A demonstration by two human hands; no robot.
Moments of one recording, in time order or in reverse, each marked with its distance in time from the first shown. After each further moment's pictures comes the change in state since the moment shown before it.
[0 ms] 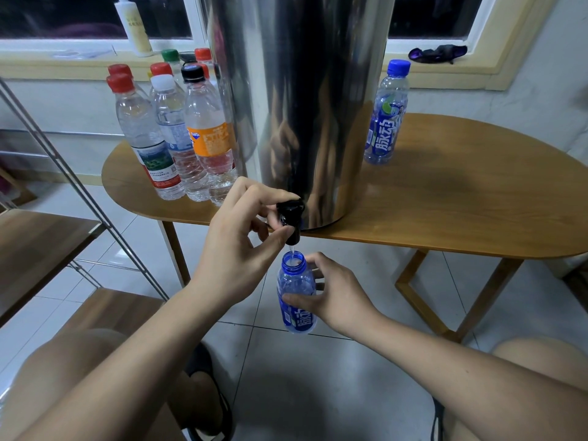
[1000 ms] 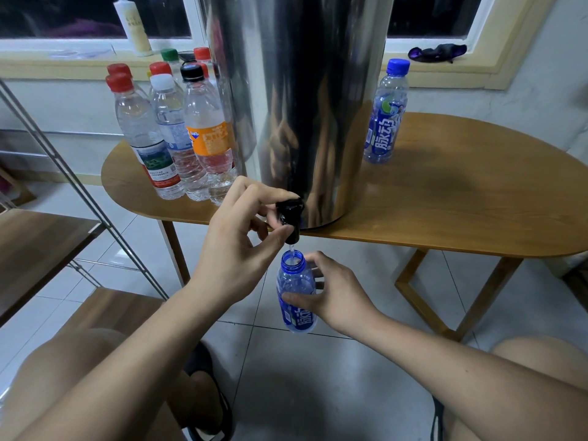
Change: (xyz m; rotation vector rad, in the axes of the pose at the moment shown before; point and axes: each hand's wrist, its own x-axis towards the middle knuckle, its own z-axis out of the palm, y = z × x) left_hand 0.000 0.000 0.001 -0.005 0.004 0.001; right_hand 0.001 0.003 0.000 -0.004 0.014 -0.030
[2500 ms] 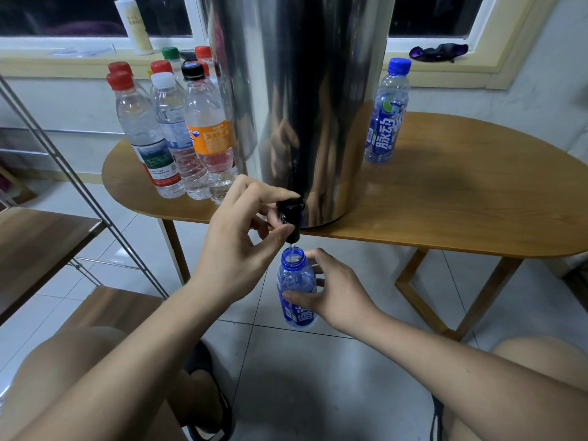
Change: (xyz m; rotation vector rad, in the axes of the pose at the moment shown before) left_hand 0.000 0.000 0.000 0.002 -0.006 0.007; right_hand 0.000 -0.003 0.000 0.013 -0.002 0.017
